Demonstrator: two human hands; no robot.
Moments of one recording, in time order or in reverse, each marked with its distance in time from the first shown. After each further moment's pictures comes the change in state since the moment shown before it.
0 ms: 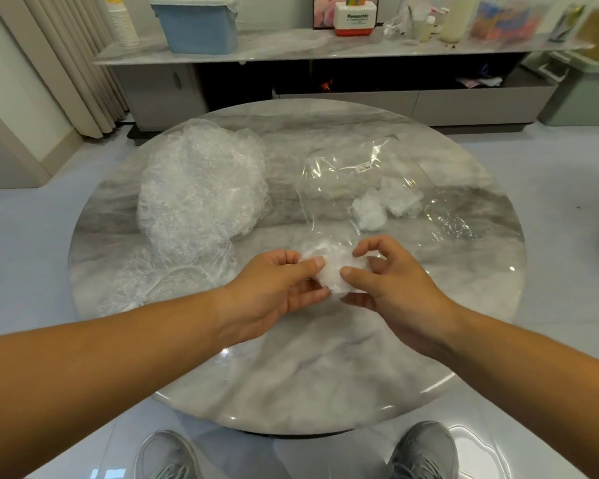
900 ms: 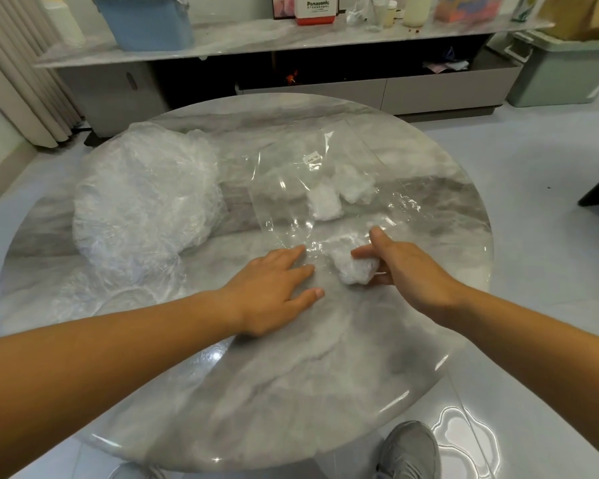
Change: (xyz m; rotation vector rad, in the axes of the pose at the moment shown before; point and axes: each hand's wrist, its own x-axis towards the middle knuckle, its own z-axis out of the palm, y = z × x) left_hand 0.065 -0.012 0.019 1.853 -0.246 0.393; right_hand 0.046 0.009 -0.097 -0.406 0.042 0.009
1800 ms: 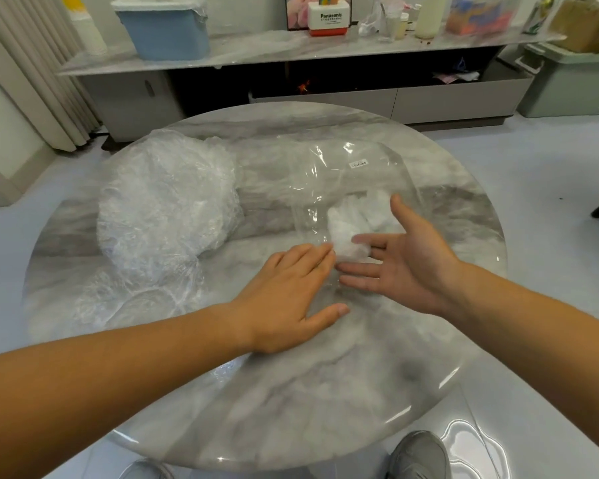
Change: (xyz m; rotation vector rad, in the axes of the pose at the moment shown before) left_hand -0.021 0.008 -0.004 0.077 0.188 0.130; right_hand 0.007 -0.043 0.016 0.766 -0.171 0.289
